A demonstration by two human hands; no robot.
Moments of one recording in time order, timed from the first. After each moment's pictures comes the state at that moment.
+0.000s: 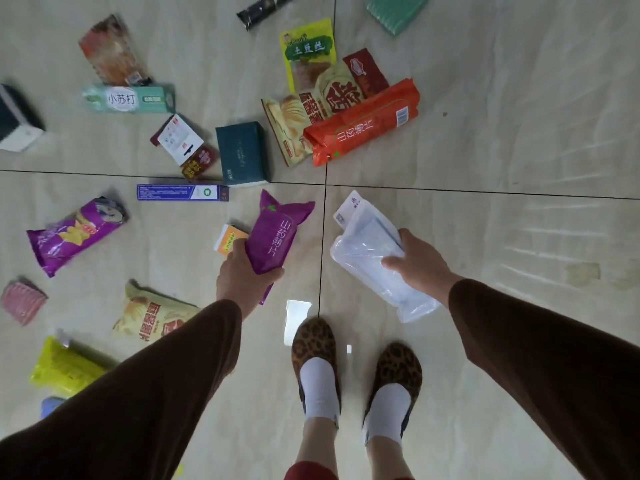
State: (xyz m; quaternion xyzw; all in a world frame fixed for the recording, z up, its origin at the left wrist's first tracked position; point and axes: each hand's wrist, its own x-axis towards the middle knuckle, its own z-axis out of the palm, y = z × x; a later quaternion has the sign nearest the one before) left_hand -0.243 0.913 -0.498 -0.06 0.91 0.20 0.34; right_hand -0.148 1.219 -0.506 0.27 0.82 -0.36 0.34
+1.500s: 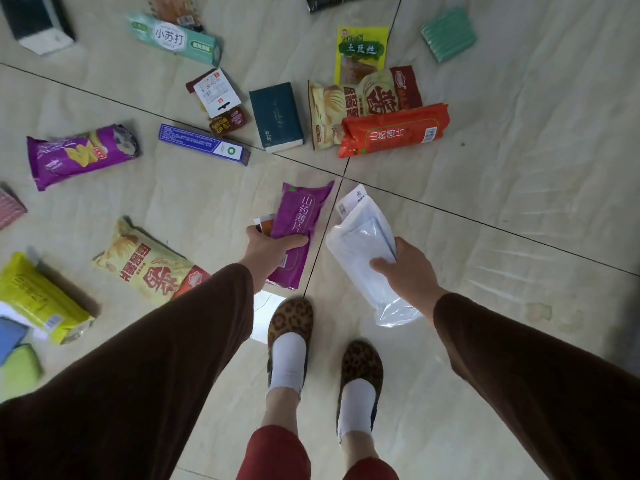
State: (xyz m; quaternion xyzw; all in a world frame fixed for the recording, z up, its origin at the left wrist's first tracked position) left_hand -0.226 0.942 -0.466 -0.38 0.68 0.48 0.41; right_hand -0.150 1.191 -0.459 0.27 0.84 -0.34 0.33
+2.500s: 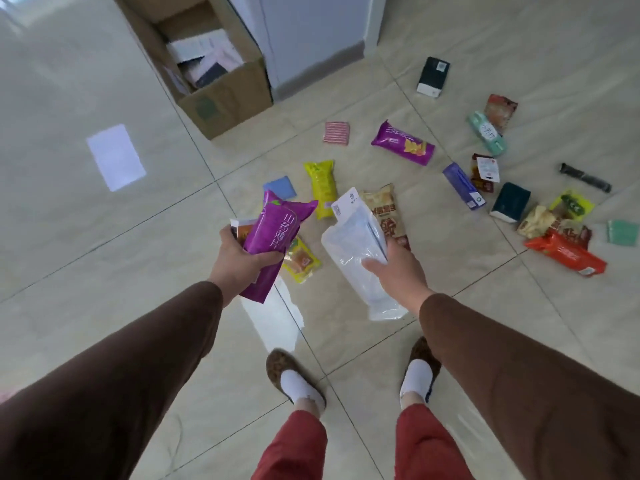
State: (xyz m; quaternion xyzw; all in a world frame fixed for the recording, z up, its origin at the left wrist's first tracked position) left_hand 0.133 0.456 -0.120 -0.51 0.64 0.56 0.09; right_hand -0.008 0.706 -0.148 -0.08 0.90 -0.24 0.36
